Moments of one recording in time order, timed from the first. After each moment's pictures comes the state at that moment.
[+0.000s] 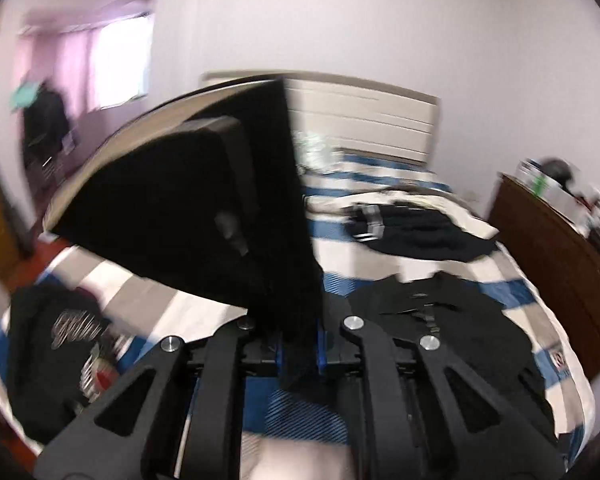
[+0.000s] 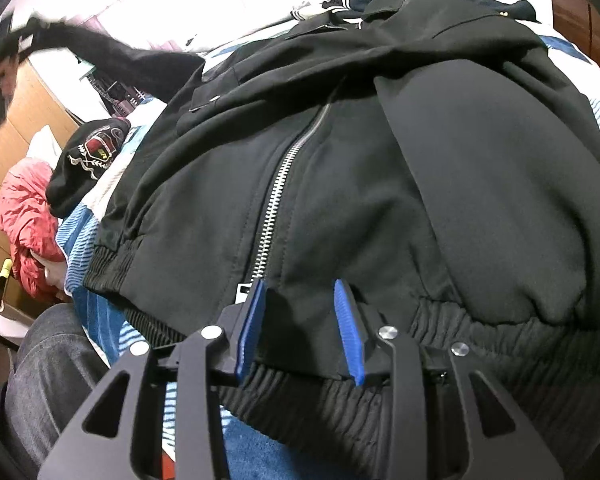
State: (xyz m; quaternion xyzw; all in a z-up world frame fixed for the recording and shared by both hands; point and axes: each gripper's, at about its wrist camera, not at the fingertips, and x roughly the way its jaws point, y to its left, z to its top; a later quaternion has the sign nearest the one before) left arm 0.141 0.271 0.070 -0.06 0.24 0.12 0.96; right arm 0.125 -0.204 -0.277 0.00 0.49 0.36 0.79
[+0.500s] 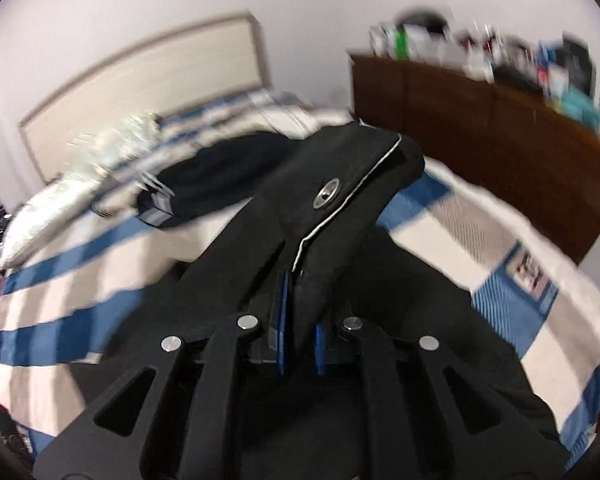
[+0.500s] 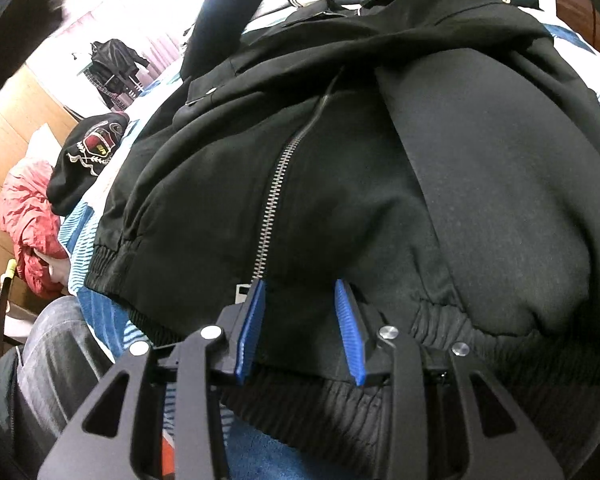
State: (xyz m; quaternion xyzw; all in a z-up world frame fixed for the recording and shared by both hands) left arm 0.369 -0.062 -0.088 0.11 0.36 -0.10 0.92; right arm 0.135 -0.201 -0.278 0.01 0.52 0.36 0.77
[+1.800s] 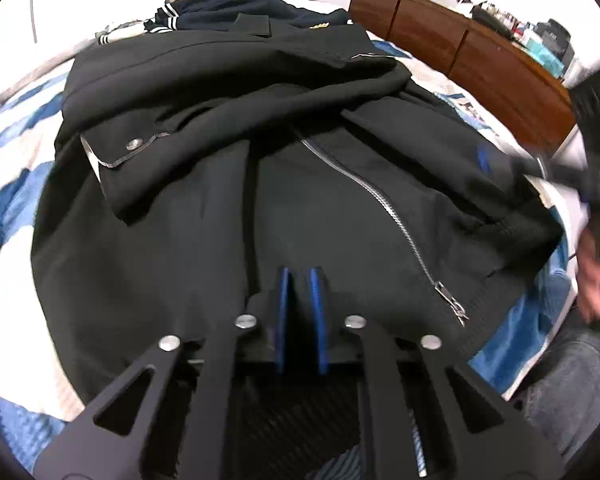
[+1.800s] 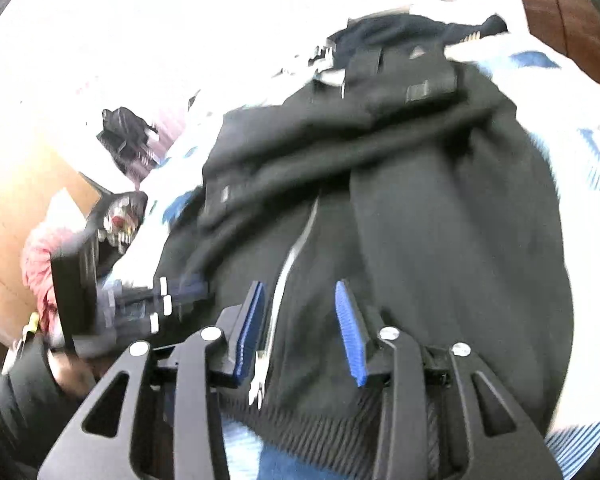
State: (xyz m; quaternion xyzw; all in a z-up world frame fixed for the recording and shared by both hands) left arm 0.080 0.016 -0.226 -0.02 0.47 -0.12 0.87; right arm 0.187 -0.258 -0.197 0.09 0.43 0.37 0.82
